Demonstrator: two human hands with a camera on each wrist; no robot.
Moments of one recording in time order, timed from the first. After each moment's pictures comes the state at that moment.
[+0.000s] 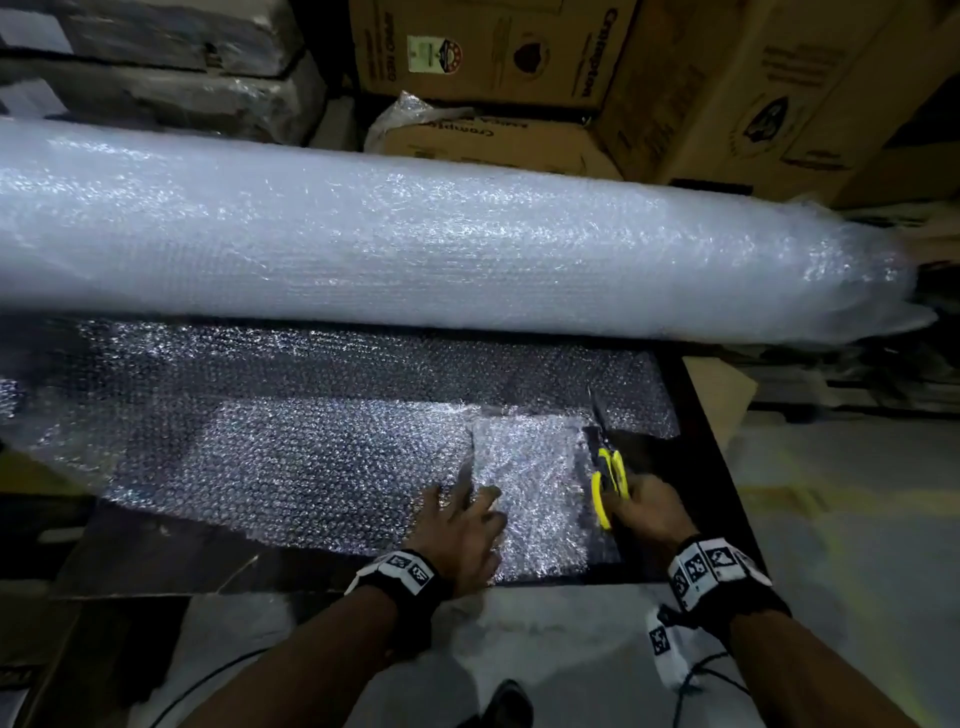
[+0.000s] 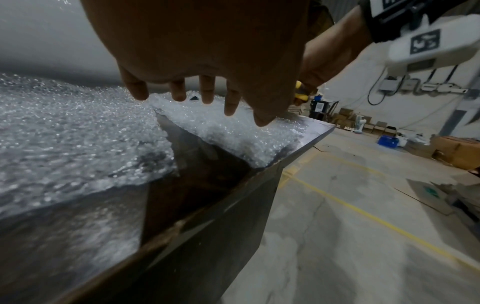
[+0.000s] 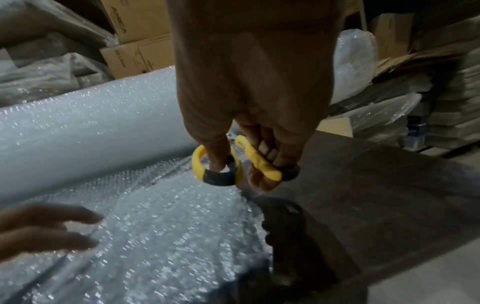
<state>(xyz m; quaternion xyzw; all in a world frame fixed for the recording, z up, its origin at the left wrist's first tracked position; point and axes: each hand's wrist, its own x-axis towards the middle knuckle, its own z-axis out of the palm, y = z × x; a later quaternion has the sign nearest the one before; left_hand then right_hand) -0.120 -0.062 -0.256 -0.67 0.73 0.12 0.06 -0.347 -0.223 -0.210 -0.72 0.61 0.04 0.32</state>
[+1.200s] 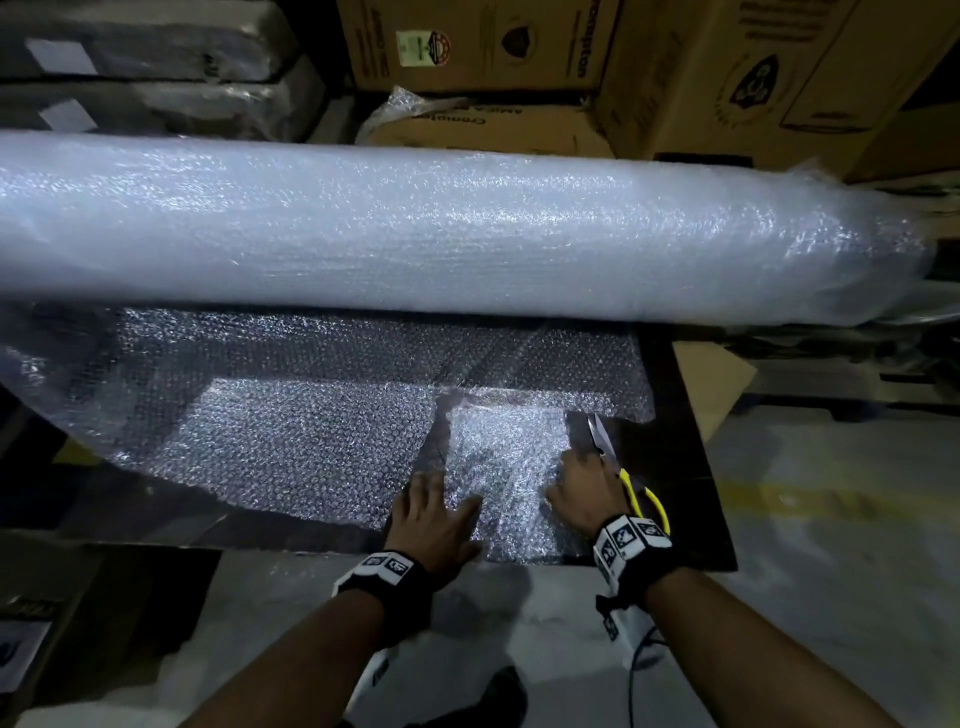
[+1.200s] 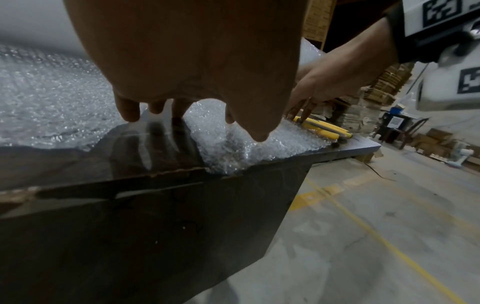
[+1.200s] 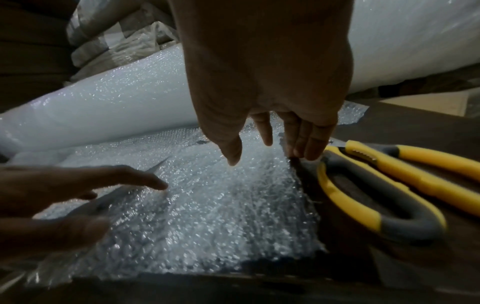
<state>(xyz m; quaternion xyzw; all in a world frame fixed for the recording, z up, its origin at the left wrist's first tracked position) -0.189 -0.068 -0.269 -0.80 0.55 0.20 0.08 -0.353 -0.237 -0.253 -0.85 0.49 0.10 0.15</state>
